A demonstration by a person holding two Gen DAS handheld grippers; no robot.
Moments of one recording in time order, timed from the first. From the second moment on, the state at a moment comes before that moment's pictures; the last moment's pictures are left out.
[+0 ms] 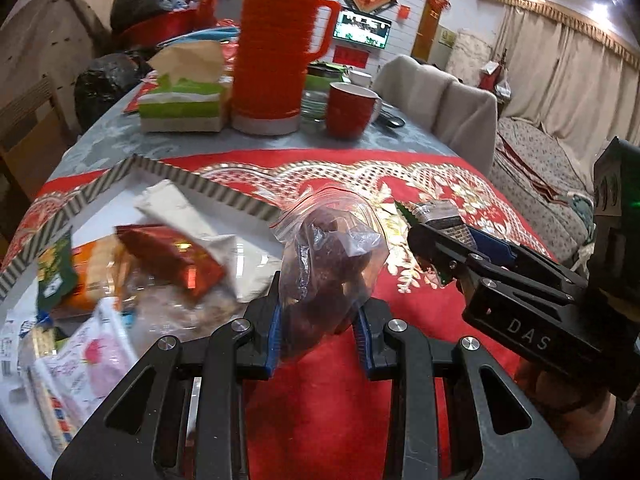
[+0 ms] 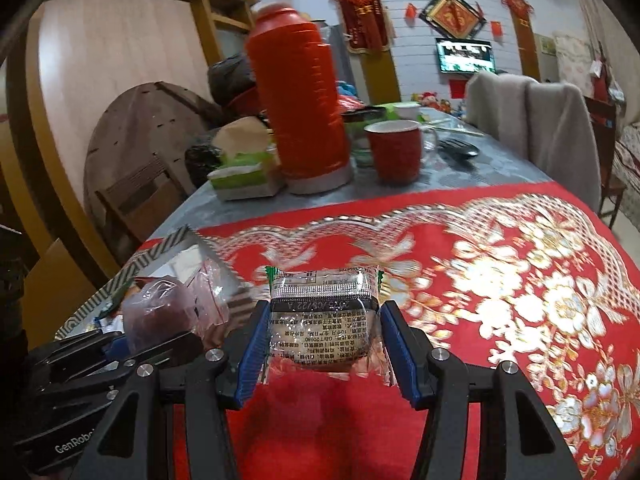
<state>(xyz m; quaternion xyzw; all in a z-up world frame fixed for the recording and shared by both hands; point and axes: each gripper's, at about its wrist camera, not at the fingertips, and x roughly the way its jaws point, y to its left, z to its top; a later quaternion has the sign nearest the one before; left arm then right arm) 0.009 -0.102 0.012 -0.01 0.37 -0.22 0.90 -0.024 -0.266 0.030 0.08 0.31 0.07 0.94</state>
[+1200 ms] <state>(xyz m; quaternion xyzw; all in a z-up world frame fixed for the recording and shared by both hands) -0.019 0.072 0.009 -0.08 0.39 -0.06 0.92 0.029 -0.067 0.030 -0.01 0.35 0.25 0.91</state>
